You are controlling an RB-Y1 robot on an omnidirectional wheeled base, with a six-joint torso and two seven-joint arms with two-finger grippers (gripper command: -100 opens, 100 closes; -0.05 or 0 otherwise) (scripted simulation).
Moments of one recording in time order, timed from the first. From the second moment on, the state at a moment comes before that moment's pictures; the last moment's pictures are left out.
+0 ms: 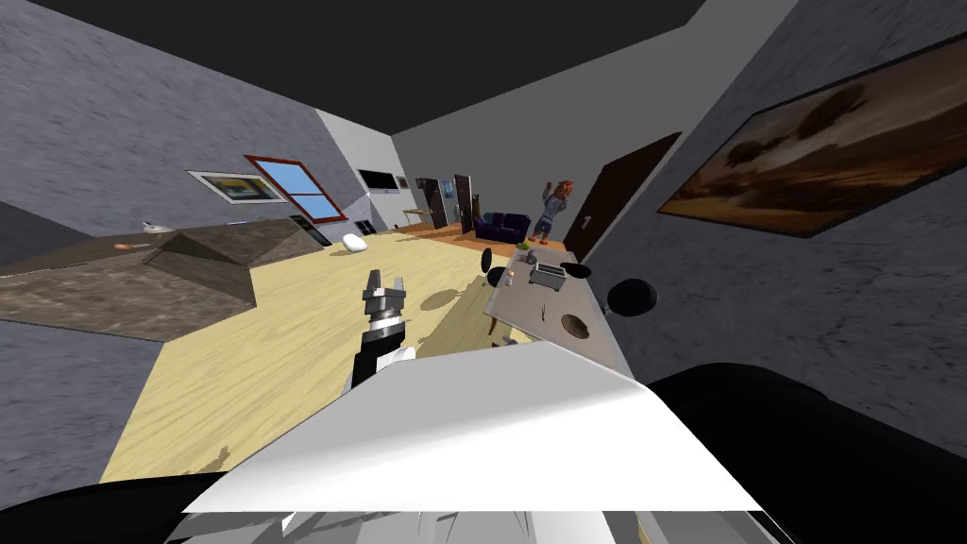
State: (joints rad) left arm 0.54 0.01 -0.01 -2.28 0.06 -0.38 0.05; right arm 0.53 -0.65 0.61 -1.71 0.42 -0.37 0.31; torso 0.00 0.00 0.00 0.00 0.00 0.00
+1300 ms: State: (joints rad) left arm 0.54 0.01 -0.01 -2.28 0.06 -0.38 0.05; right arm 0.46 -0.82 0.91 -1.43 0.62 -0.23 0.41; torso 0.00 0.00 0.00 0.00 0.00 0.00
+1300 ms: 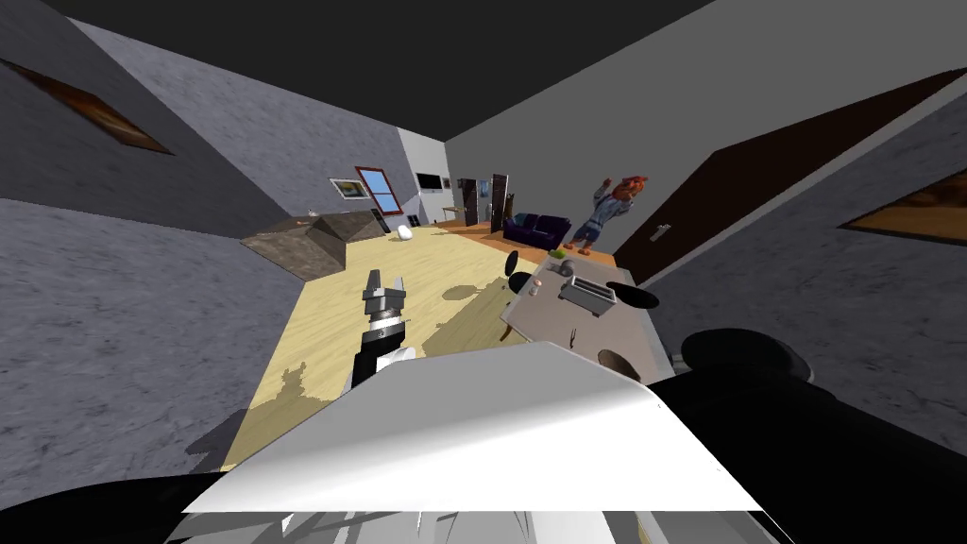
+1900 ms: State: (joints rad) left arm 0.54 0.01 -0.01 -2.28 0.06 -0.38 0.05; right arm 0.42 -0.88 1.08 -1.26 0.75 -0.11 0.46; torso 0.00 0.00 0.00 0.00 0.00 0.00
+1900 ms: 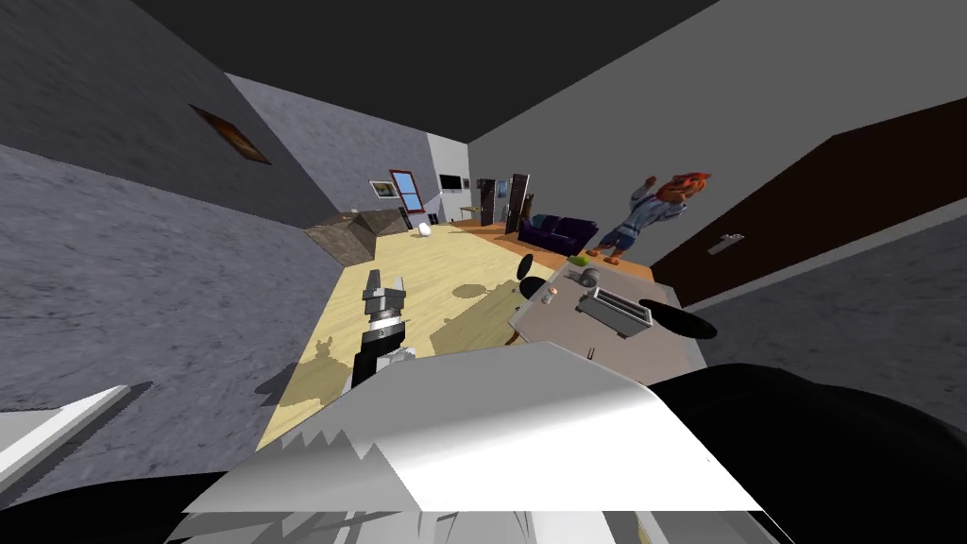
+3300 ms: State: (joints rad) left arm 0.55 0.01 -0.01 -2.28 0.06 -0.38 0.05; right arm 0.32 -0.98 1.38 -0.92 0.98 0.09 0.53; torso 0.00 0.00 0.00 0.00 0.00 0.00
